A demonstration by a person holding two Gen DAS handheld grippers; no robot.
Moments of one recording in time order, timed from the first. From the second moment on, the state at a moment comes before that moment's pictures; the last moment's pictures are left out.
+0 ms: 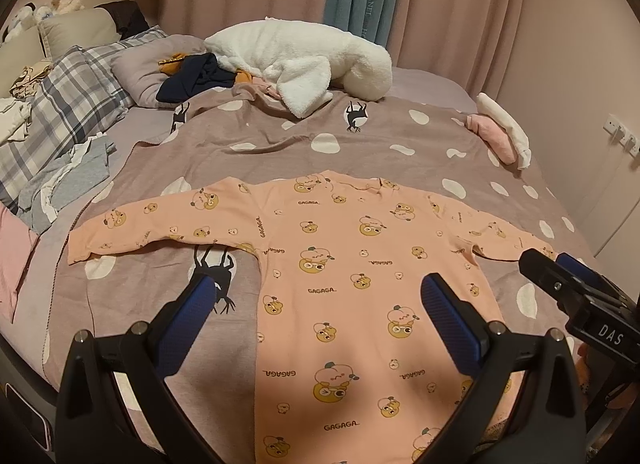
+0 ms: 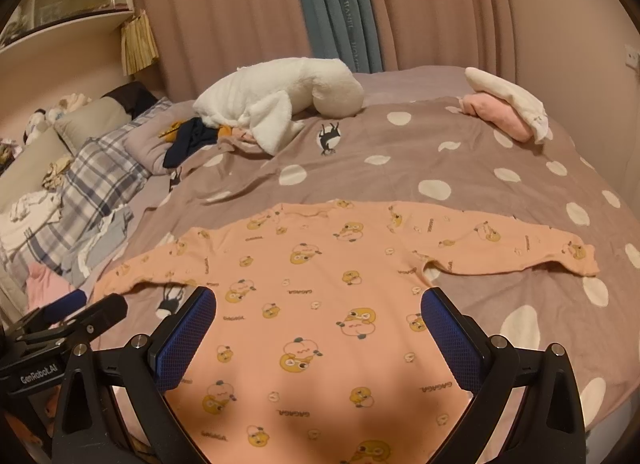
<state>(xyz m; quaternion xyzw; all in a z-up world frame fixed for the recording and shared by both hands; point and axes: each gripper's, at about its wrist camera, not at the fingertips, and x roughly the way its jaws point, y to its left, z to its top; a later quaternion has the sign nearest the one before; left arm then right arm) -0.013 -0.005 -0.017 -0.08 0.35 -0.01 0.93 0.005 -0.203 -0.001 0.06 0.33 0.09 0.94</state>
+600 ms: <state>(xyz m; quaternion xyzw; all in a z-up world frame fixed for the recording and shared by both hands) -0.009 -0.006 -0.020 -0.08 0.35 -0.03 0.93 0.006 -0.209 -0.003 0.07 0.34 0.07 0.94</state>
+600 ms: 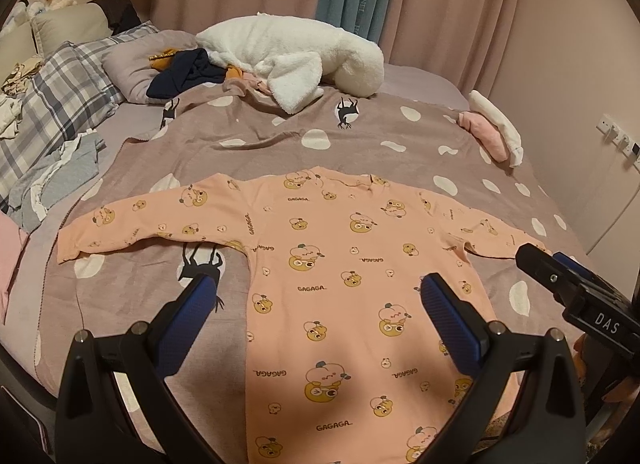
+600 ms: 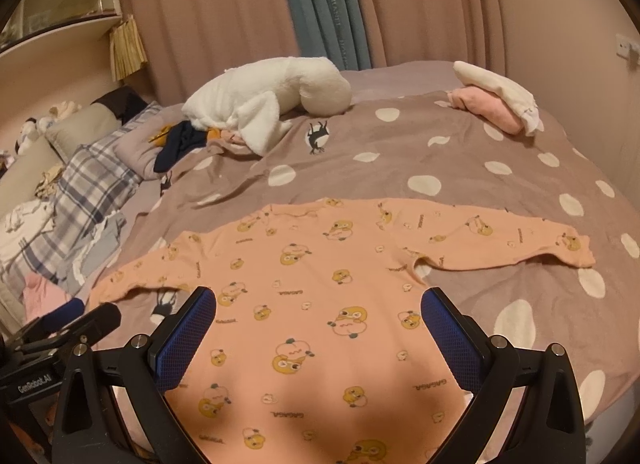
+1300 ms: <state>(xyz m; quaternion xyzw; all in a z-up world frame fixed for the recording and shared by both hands) 0.005 -0.011 -0.036 -0.10 0.38 -0.06 0.92 0.012 -0.219 -0.012 0.08 0.35 0.06 0.93</state>
